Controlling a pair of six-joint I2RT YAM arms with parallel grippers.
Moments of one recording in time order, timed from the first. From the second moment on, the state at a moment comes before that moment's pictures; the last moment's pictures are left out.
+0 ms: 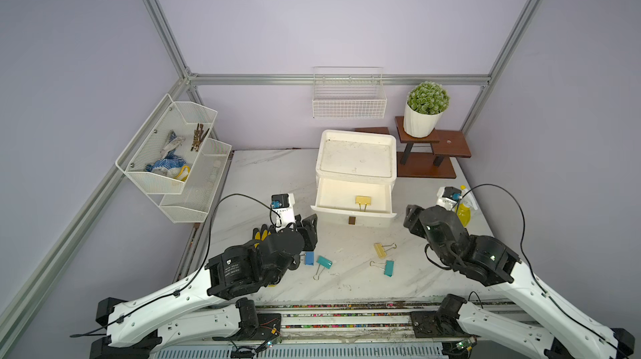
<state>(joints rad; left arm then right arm) -1.17 0.86 1.05 -0.70 -0.76 -0.81 0.79 0.80 0.92 -0.85 0.62 0.95</state>
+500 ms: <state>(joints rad) -1.17 0.87 1.05 -0.69 -0.75 -0.81 0.91 0.96 0.53 -0.54 0.45 1.15</state>
